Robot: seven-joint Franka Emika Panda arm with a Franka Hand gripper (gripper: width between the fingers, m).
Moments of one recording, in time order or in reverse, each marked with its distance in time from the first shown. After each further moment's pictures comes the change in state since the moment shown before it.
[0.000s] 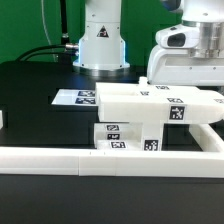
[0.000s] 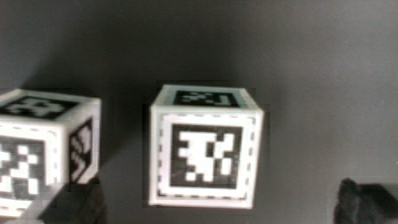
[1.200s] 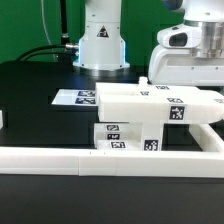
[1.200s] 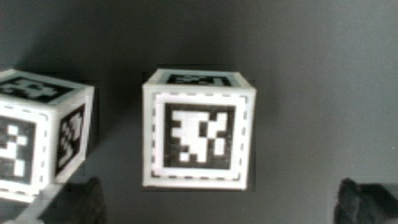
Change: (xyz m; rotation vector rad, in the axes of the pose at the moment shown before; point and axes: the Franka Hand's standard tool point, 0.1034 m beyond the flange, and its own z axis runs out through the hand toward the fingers) arm 0.005 -0.001 -0.003 0.001 -0.009 0.006
